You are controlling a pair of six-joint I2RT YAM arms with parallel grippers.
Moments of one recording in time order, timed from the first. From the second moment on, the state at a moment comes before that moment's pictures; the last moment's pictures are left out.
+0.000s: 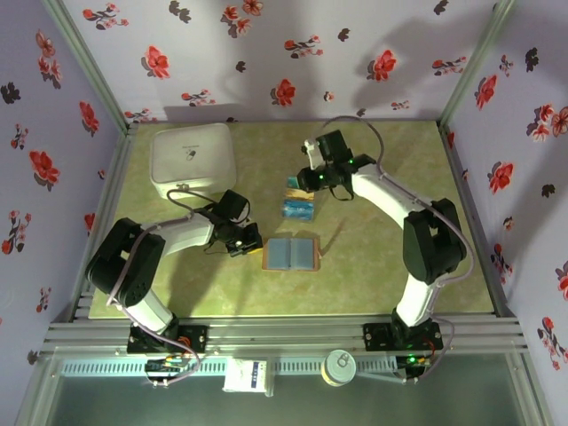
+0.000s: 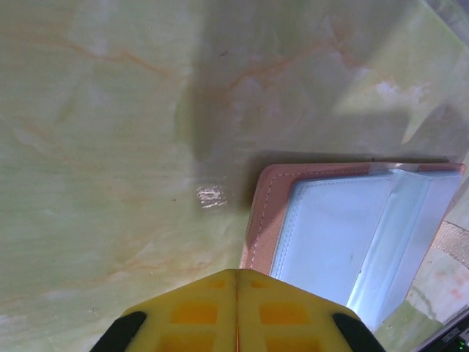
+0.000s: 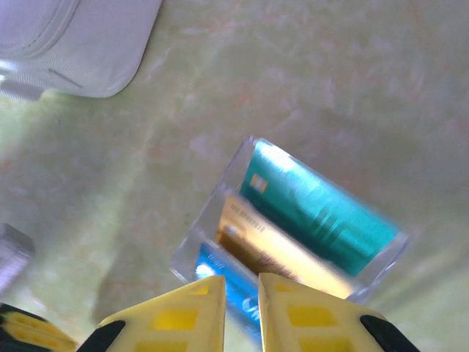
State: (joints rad) left arm -0.59 1.63 0.82 -0.33 0.39 -0.80; right arm 0.50 1.78 1.37 -0.49 -0.27 0.22
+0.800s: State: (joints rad) left arm -0.62 1.64 0.81 -0.28 0.42 -0.82; right arm 0.80 1.74 1.04 -0.37 -0.31 0.81
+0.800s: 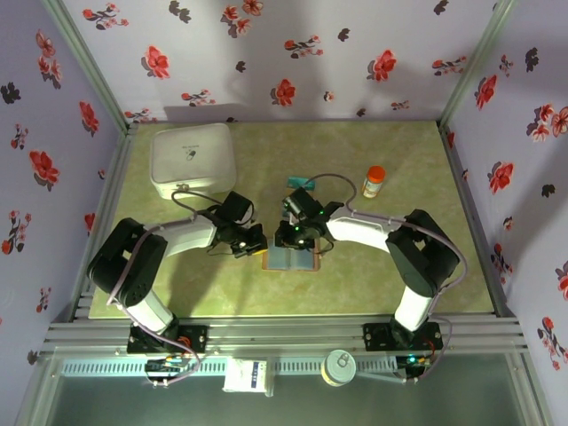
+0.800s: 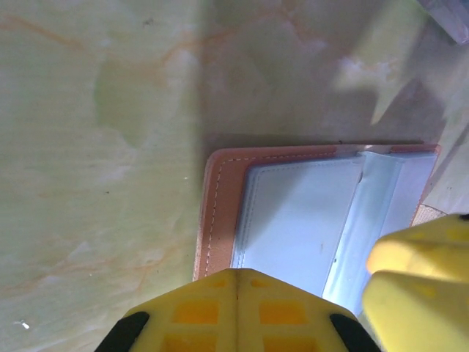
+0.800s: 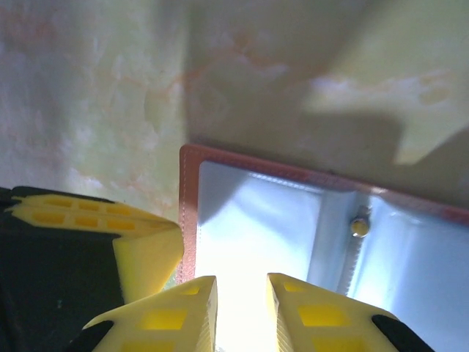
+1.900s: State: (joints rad) left arm -0.62 1.66 0.79 -0.27 0.42 -0.83; right arm 0.86 1.78 1.02 -0.41 -0.23 0.85
